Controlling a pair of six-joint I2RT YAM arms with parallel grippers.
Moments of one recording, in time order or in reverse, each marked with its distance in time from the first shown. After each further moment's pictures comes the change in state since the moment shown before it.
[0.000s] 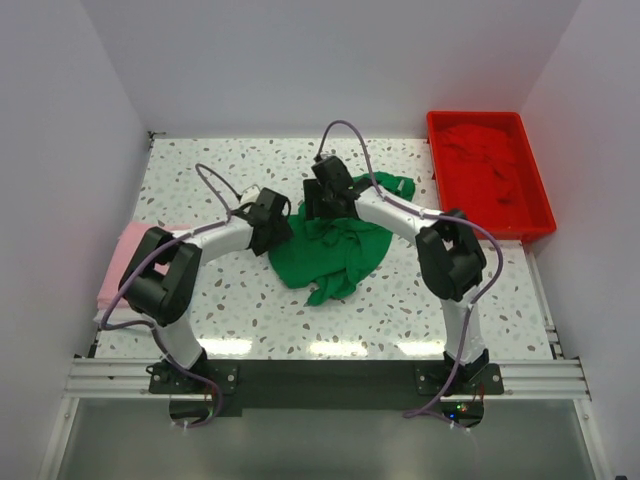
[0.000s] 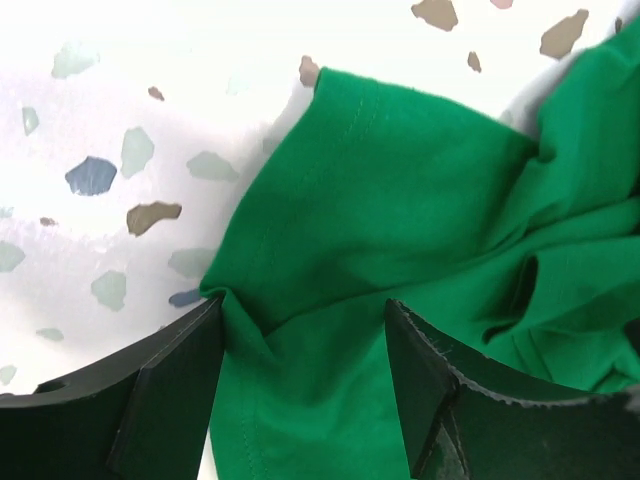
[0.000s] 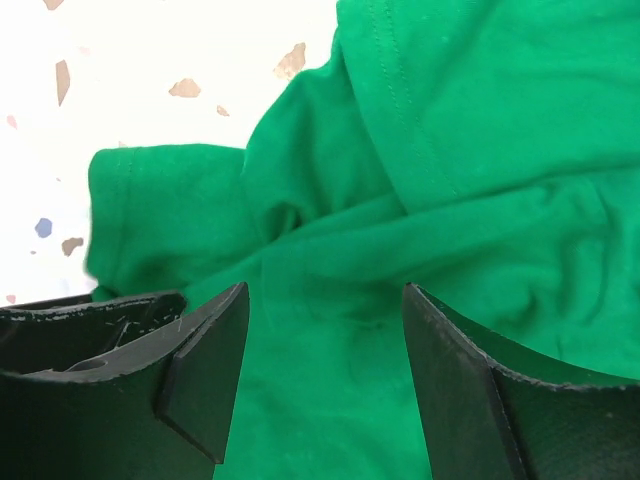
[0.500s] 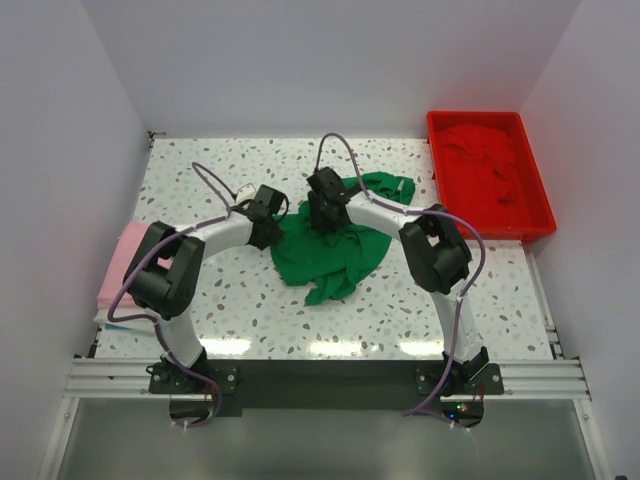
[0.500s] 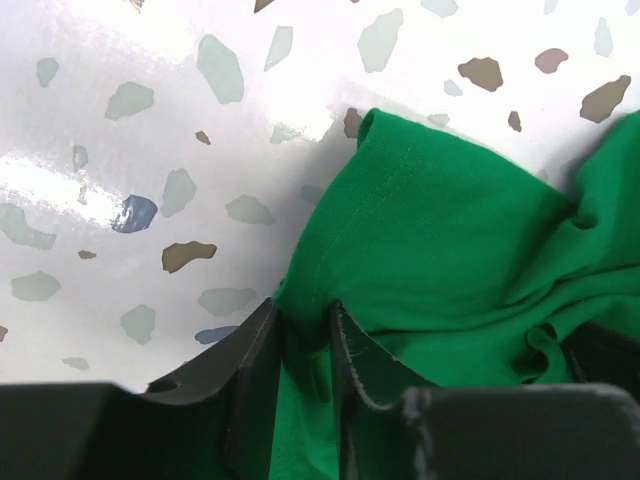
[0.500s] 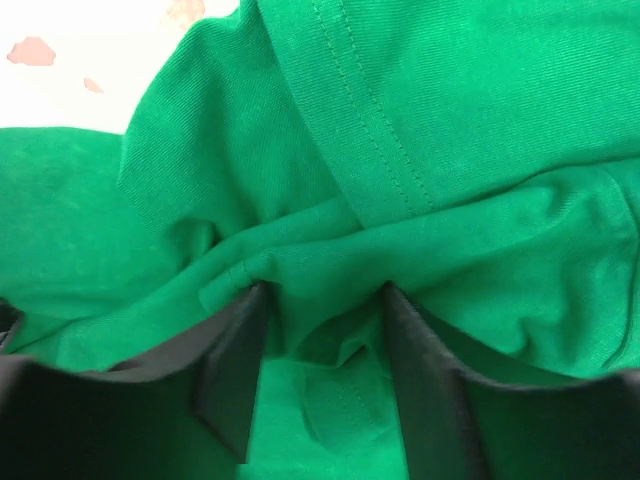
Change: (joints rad) left arm 0.029 0.063 0.053 -0.028 -0.048 -0.034; right arm 0.015 0.132 0.034 -0.026 0.080 -0.020
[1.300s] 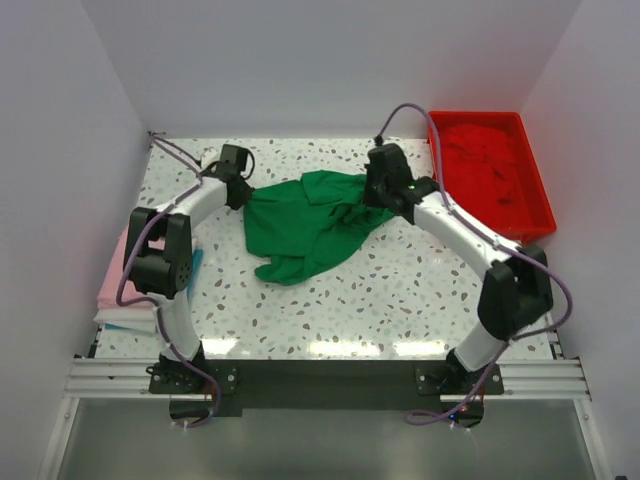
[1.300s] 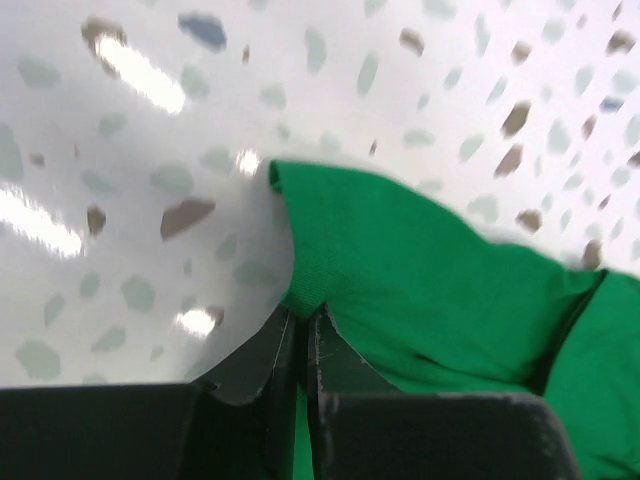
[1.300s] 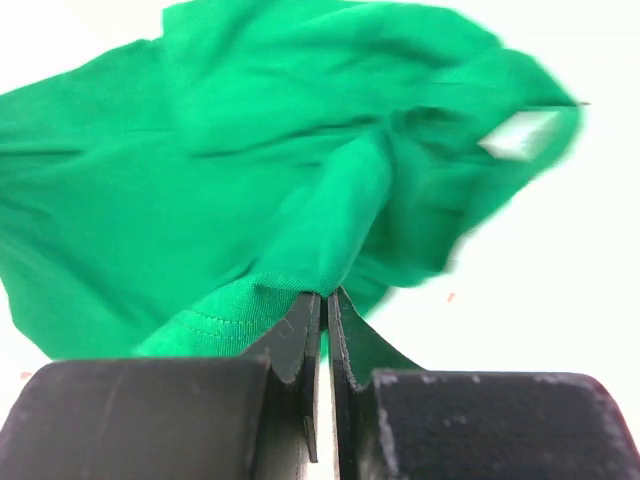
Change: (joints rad) left arm 0.230 0.107 0.269 -0.075 0.002 0.026; right arm -0.129 -0.470 -0.228 -0.018 0.047 0.010
